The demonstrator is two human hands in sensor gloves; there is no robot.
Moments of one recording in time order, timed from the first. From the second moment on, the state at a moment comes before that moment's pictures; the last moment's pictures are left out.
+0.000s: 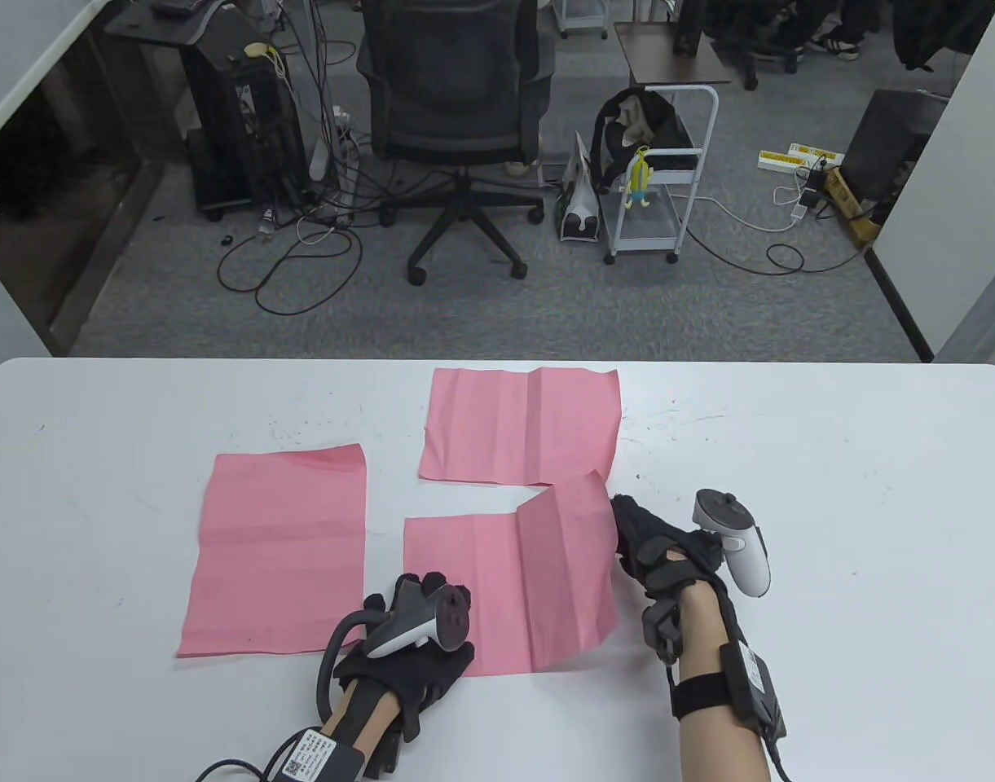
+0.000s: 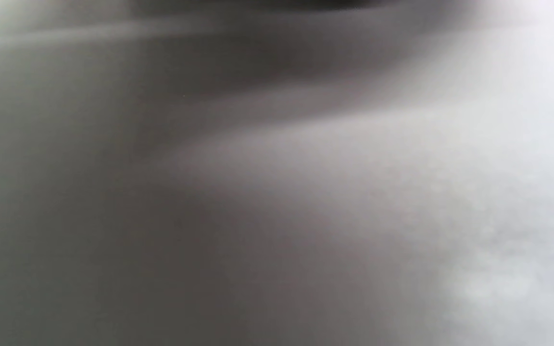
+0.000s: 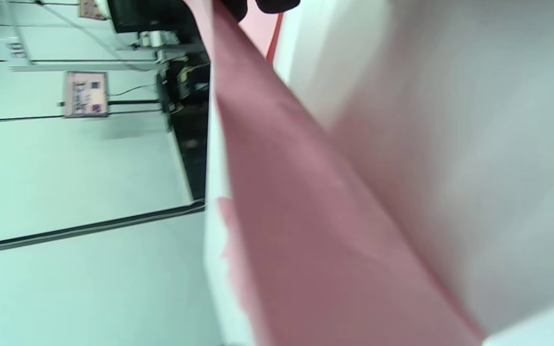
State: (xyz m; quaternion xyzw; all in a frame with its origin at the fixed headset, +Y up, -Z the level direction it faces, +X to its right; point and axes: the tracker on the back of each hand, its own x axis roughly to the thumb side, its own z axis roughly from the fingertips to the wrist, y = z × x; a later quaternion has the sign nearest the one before) left_hand -0.125 -0.803 -0.331 -0.32 -0.09 -0.04 0.94; right_hand 0.195 -0.775 -0.405 0.01 0.32 0.67 0.67
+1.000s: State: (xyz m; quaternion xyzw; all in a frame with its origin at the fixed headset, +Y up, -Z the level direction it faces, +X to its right) left_hand -0.126 -0.805 -0.329 -0.31 -0.09 -0.04 0.95; right_hand 0.060 -0.810 -0.352 0.13 0.31 0.94 0.12
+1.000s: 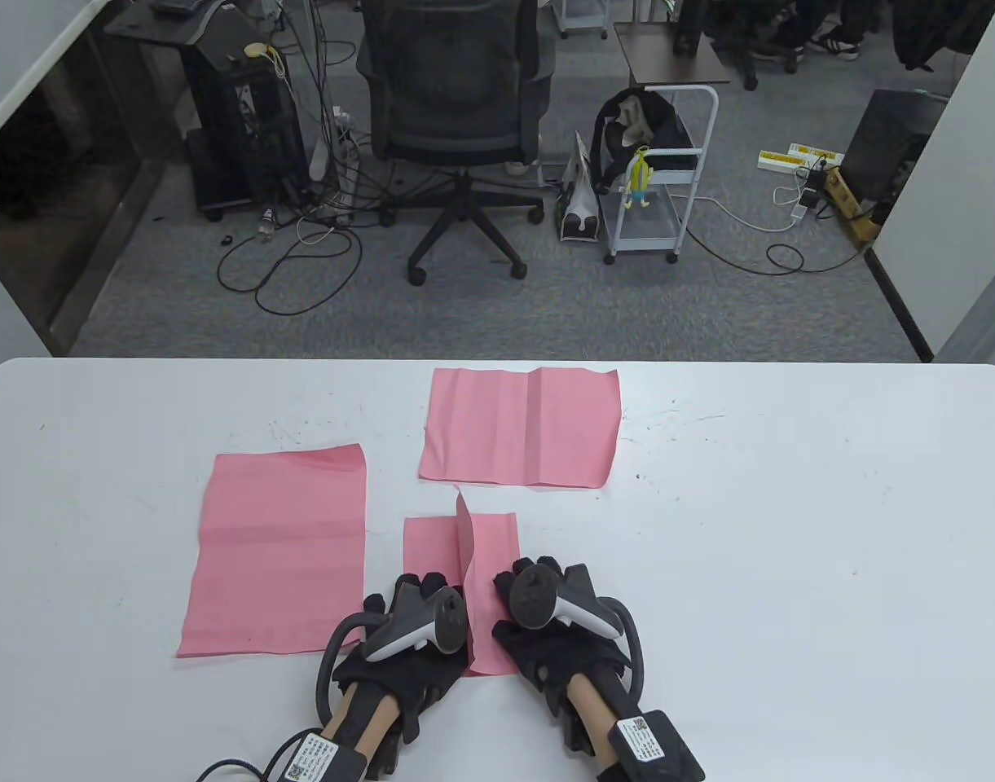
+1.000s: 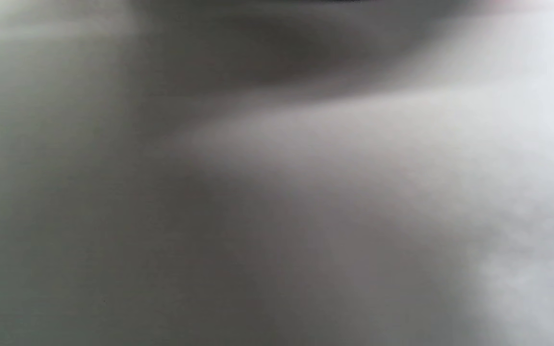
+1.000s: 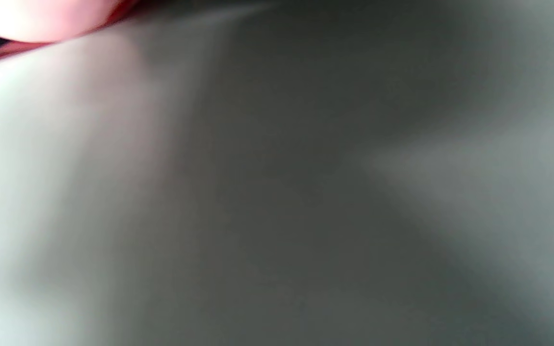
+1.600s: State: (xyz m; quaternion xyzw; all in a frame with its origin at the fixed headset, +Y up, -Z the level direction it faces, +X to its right) left_hand -0.179 -0.747 -0.334 -0.16 -0.01 0.03 0.99; right_hand 0.059 -0.811 -0.352 0.12 0.31 0.94 0.12
